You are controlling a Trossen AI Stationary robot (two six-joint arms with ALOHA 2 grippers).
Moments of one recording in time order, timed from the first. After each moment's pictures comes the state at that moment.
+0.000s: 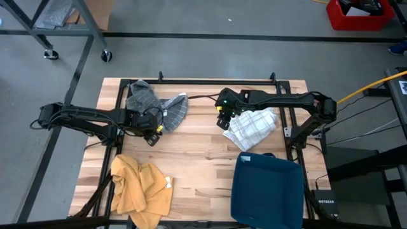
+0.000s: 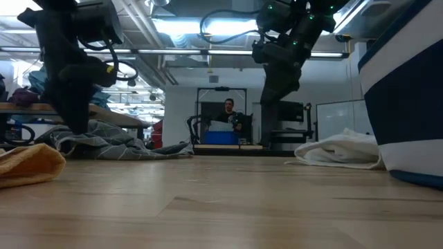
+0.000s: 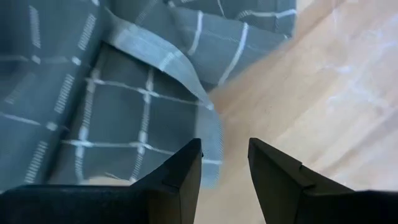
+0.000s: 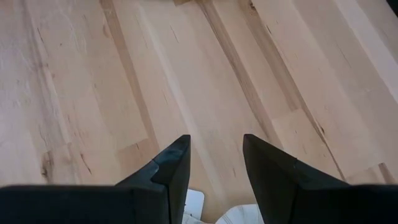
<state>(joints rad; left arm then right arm) 0.08 1.02 0.57 -0.83 -0.17 -0.73 -0.27 1.60 1.17 -0.58 -0.02 0.13</state>
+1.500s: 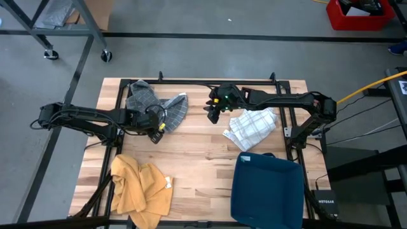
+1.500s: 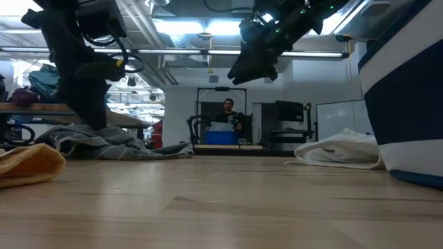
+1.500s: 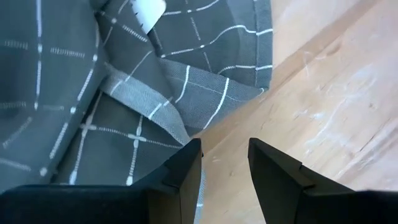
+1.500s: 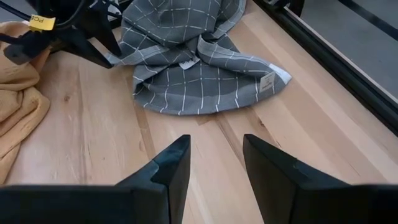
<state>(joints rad) 0.08 1.02 0.57 -0.71 -0.24 -0.75 -0.27 1.60 1.17 -0.20 -0.02 0.19</state>
